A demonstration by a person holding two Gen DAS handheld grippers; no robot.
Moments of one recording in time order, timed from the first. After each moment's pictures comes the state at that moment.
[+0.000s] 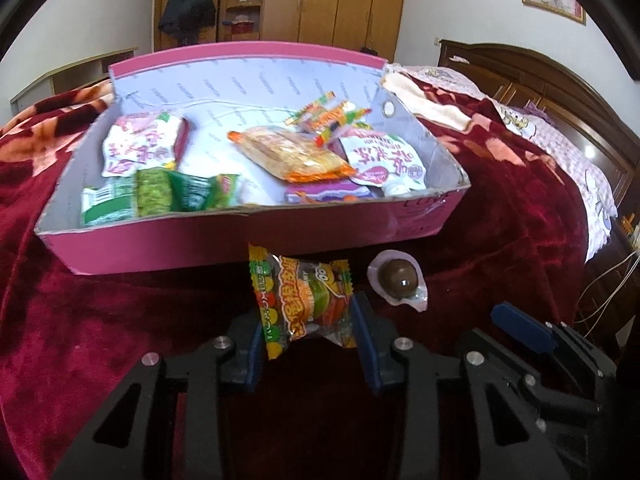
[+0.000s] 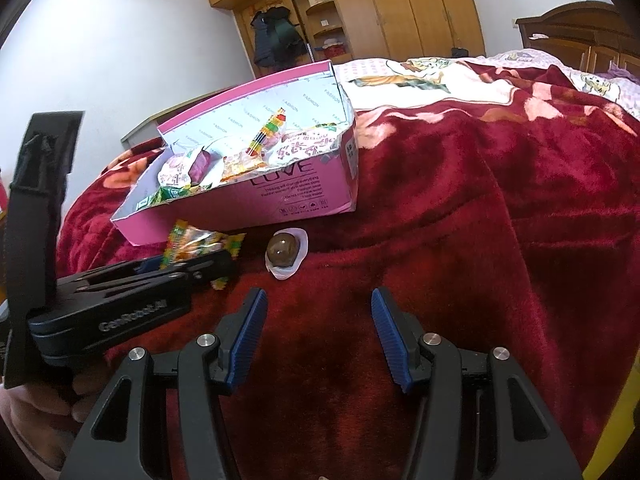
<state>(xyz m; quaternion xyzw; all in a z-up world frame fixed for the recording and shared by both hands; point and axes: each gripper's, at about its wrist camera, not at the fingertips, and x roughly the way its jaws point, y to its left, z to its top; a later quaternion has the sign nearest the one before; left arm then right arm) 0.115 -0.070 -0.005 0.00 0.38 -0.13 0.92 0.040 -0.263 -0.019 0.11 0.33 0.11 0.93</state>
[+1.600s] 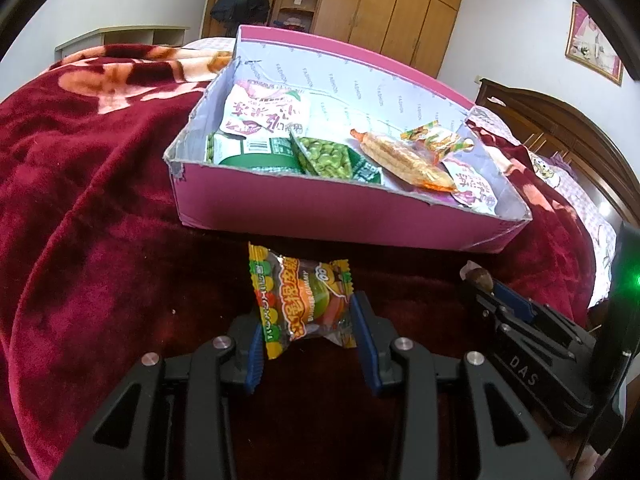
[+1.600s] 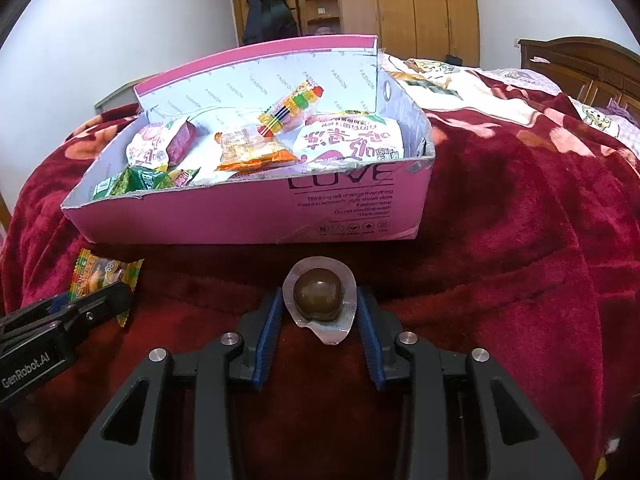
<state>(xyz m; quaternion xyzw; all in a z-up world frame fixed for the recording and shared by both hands) 0.104 0.014 -0.019 -0.08 0.37 -0.08 0.92 0.089 -0.206 -0.028 0.04 0.35 0.06 0.93</state>
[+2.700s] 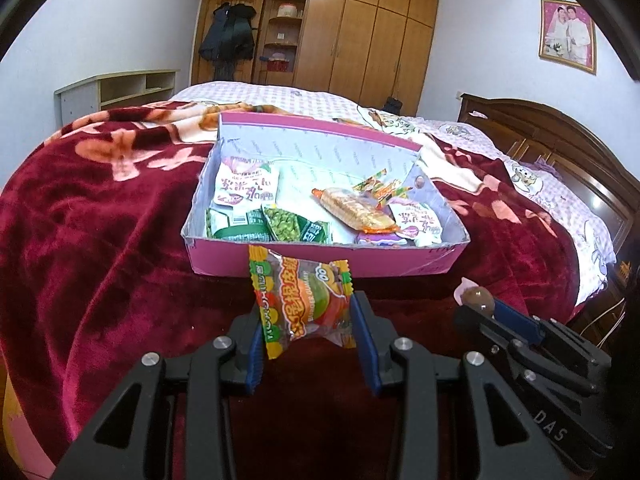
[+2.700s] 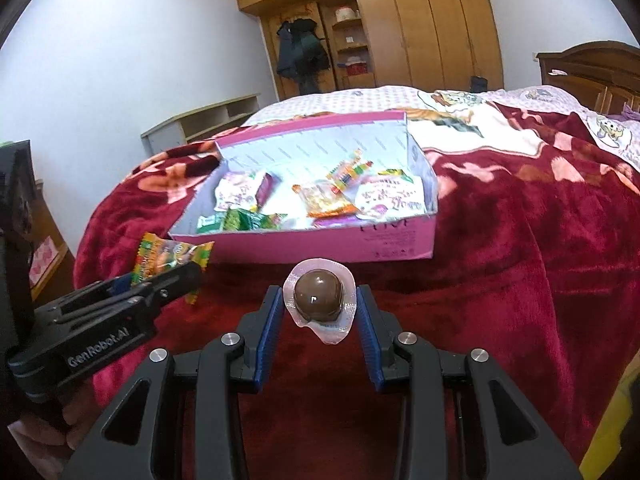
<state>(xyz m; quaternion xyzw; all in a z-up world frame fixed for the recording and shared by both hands) 0.057 -0.001 0.043 -0.05 0.31 -0.09 0.94 0.021 -0.203 0.036 0.07 0.30 0.13 0.94</state>
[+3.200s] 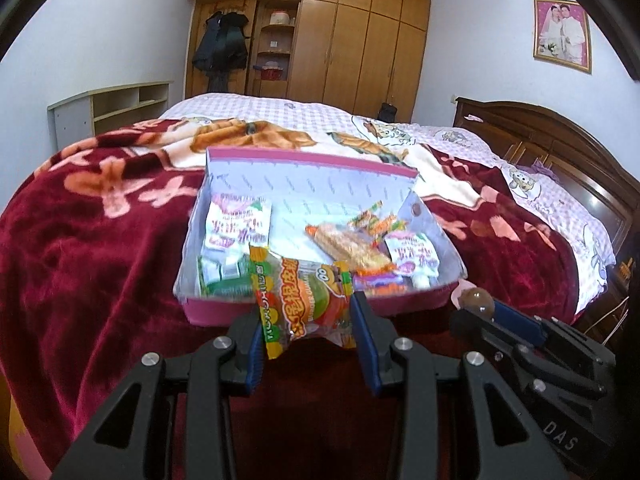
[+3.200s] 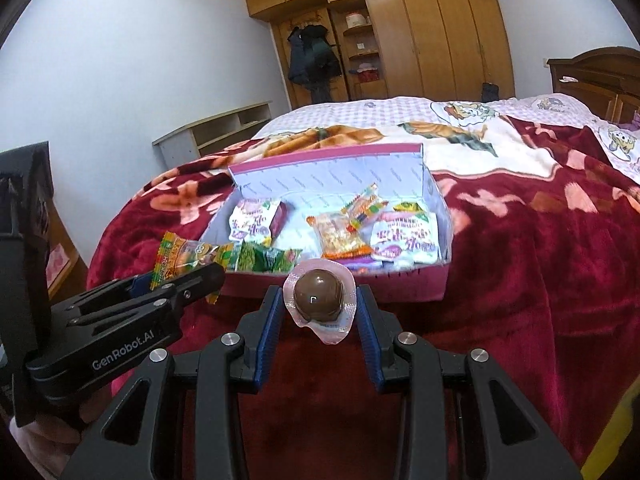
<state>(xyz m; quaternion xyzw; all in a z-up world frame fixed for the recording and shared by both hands) 0.088 -0.005 0.070 -0.04 0.30 -0.09 0.95 0.044 -0.204 0.063 0.08 0.29 0.16 0.94</state>
